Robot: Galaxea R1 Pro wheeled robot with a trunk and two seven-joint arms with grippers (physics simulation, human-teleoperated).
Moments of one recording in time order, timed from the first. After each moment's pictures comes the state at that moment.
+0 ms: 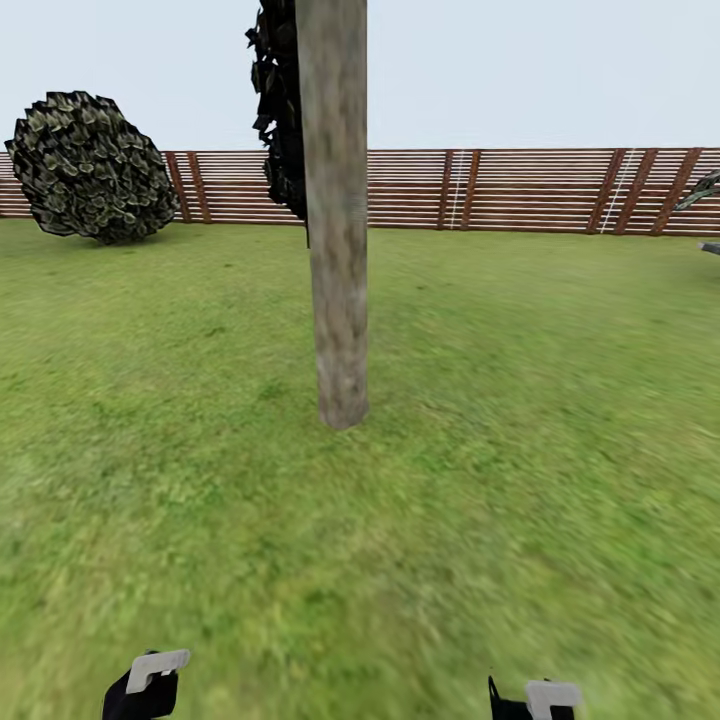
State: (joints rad) left arm -0.31 0.14 0.21 -0.36 -0.08 -0.31 0.01; right arm -0.27 -0.05 -0.04 -0.28 0.06 -0.52 -0.09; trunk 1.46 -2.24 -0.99
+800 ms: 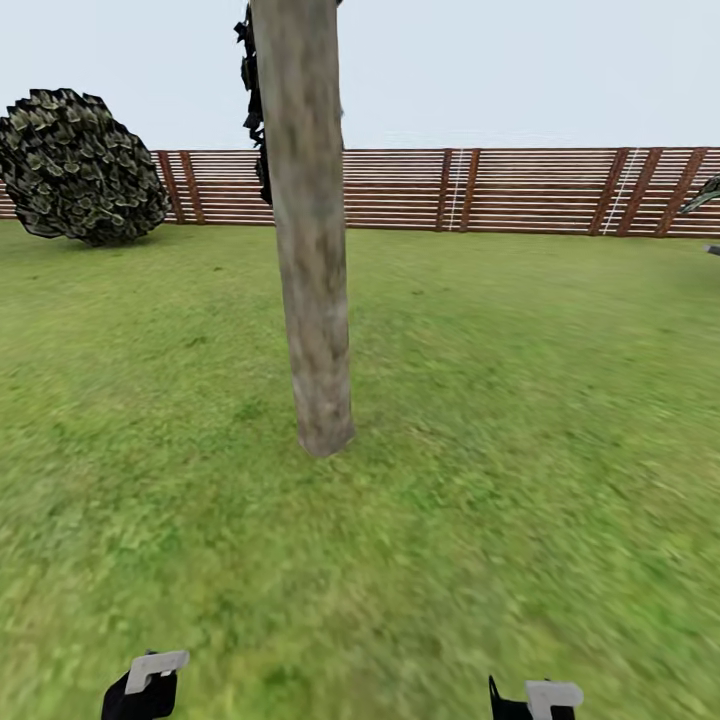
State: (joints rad) left arm -0.31 0.15 0.21 -0.36 -0.08 -0.30 0.00; right arm -0.27 -0.05 -0.05 -0.28 0.06 -0.52 -0.09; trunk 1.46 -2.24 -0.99
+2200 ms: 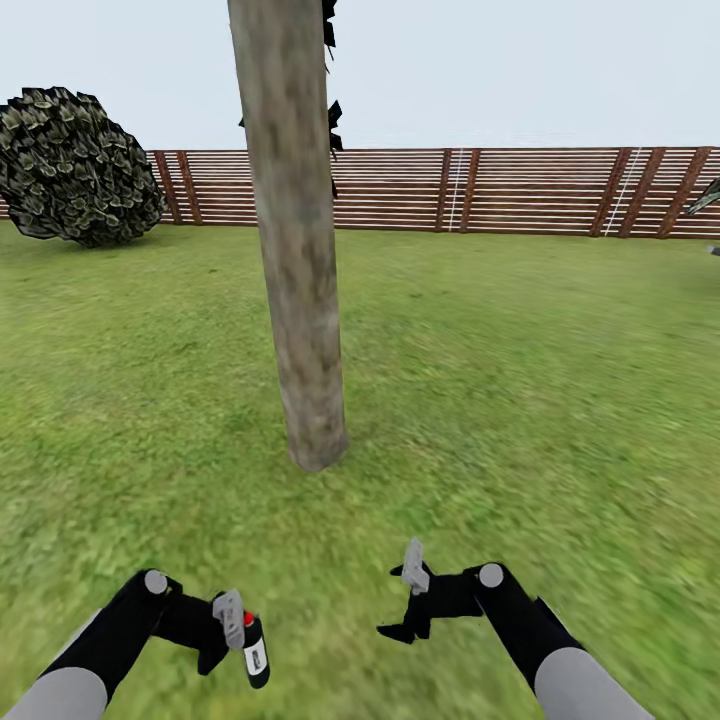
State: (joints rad) left arm -0.53 0.17 0.08 -0.69 -0.75 0.00 -1.25; right arm -0.59 0.02 0.08 -0.61 0.56 -0.15 0.99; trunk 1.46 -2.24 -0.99
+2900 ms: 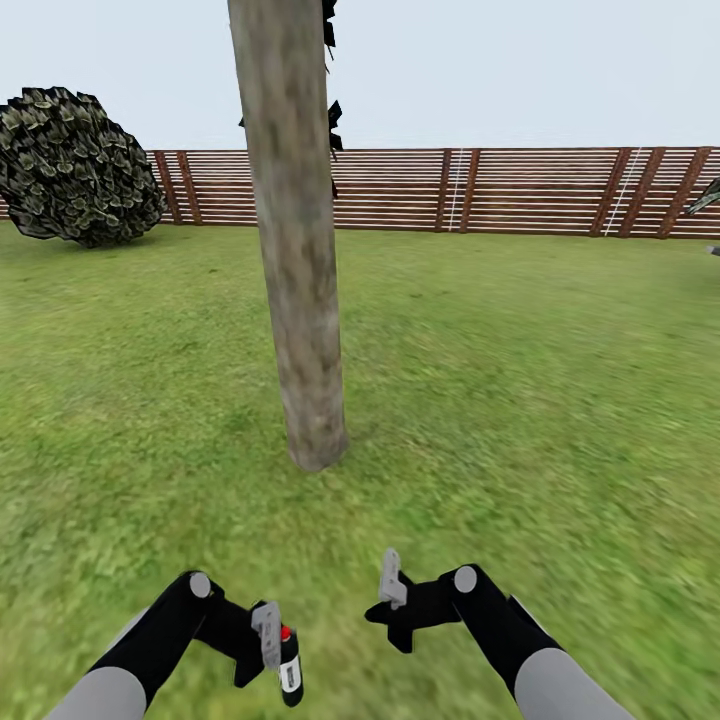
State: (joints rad) left arm -0.53 0.08 -0.06 -0.69 -0.75 0.00 -1.24; right arm -0.59 0.07 0.18 -0.61 0.62 -0.15 0.99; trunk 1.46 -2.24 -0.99
